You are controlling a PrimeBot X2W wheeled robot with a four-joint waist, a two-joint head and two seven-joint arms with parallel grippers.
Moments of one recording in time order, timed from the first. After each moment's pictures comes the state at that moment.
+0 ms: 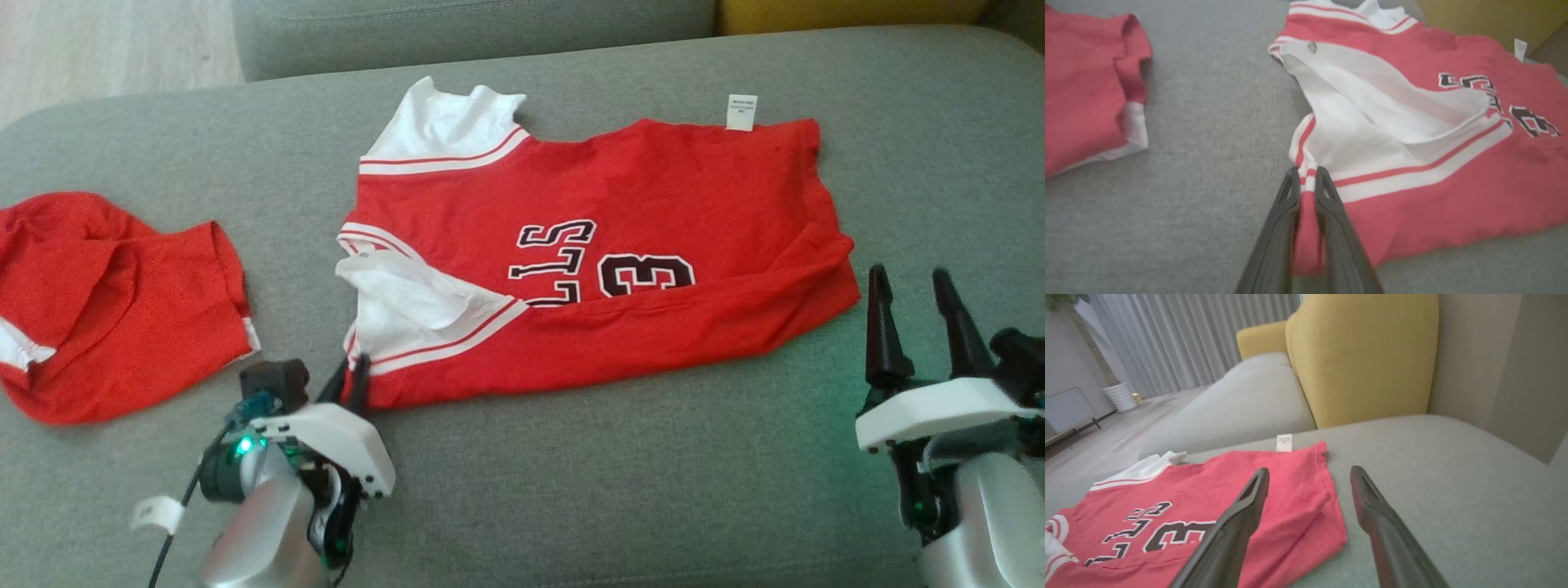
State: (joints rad) left arm -0.37 0.05 -0.34 0.84 -0.40 -0.01 -0.22; right arm -0.18 -0.12 -0.07 0.33 0.24 0.13 -0.15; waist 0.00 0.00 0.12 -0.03
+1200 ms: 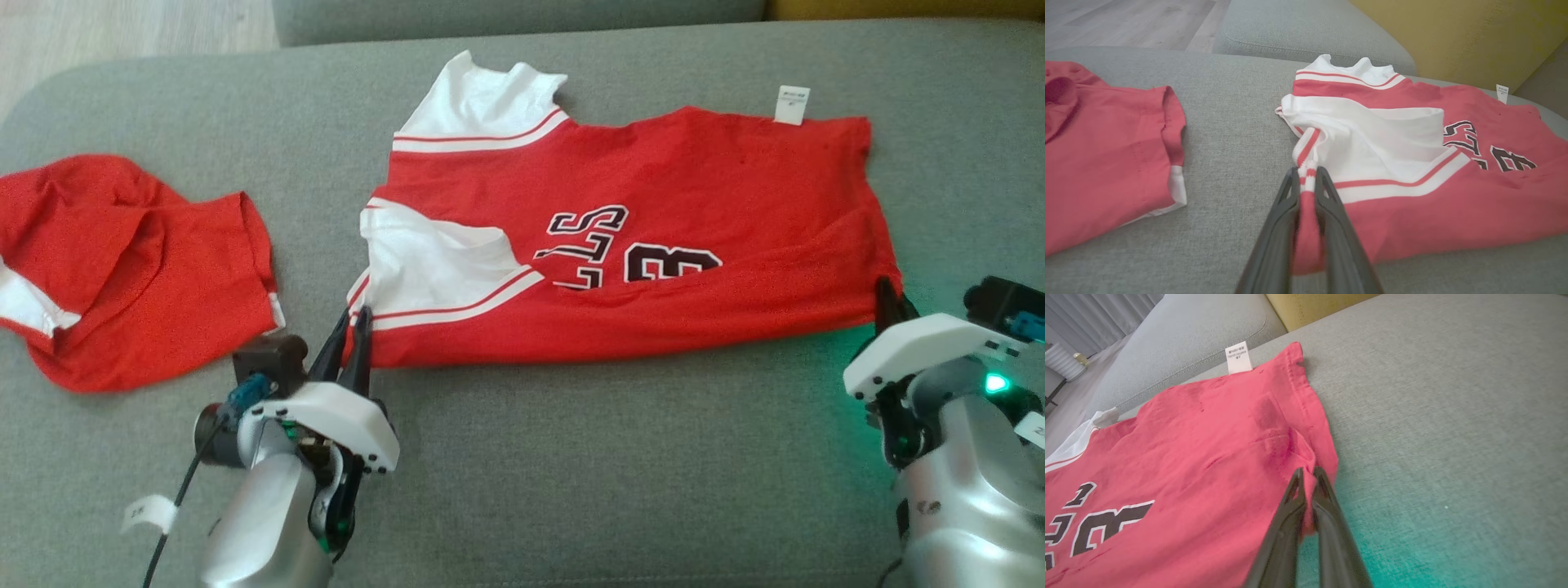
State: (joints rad) left arm -0.33 0.05 -0.31 0.64 -0.33 0.00 -0.25; right arm -0.48 -0.06 -0.27 0.82 0.19 0.13 0.04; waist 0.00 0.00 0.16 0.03
